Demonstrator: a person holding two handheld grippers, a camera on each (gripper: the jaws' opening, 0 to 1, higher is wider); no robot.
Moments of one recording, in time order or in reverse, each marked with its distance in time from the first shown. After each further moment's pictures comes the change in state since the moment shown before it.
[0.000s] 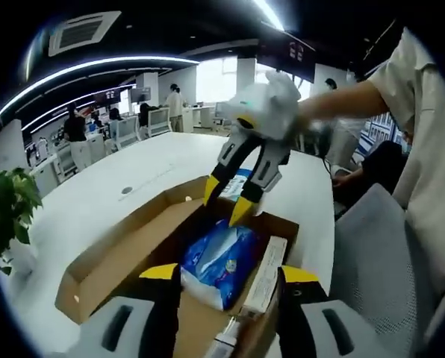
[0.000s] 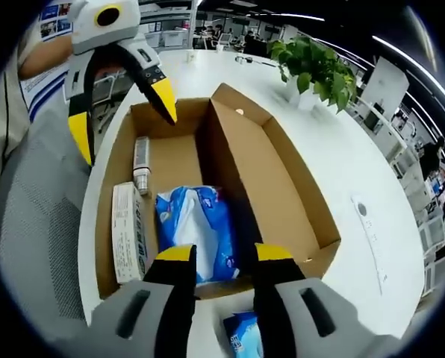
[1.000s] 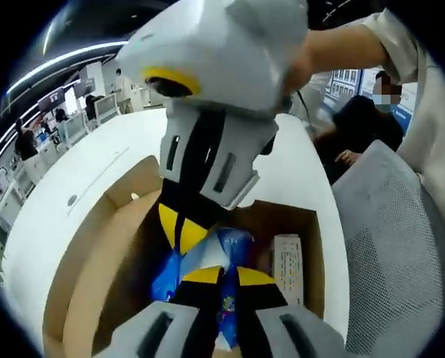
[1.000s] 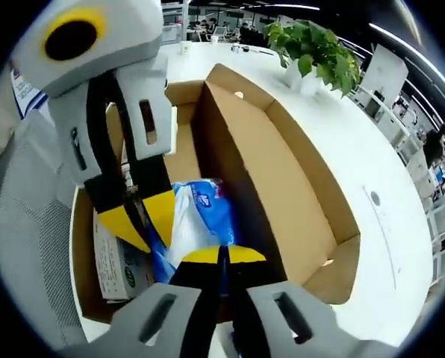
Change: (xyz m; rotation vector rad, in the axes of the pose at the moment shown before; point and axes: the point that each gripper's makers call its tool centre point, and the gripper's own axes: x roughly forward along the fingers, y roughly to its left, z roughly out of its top) left arm 0.080 -0.007 -0.012 0.138 0.177 -0.174; right arm 0.024 0.003 -0.011 0.045 0.038 0.018
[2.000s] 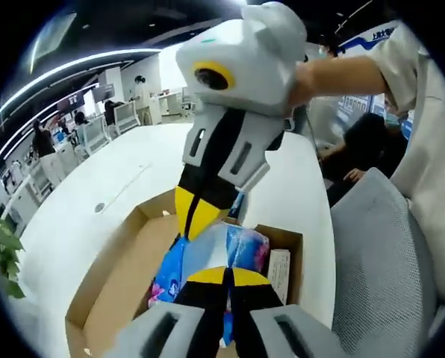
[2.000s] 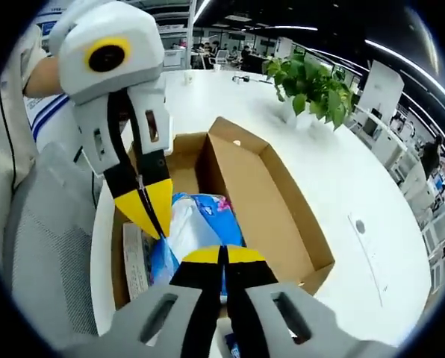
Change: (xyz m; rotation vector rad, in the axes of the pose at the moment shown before) left arm -0.064 0.002 0.032 -0.018 -0.073 0.089; right arm -0.056 -0.003 0.055 -0.019 -0.154 0.002
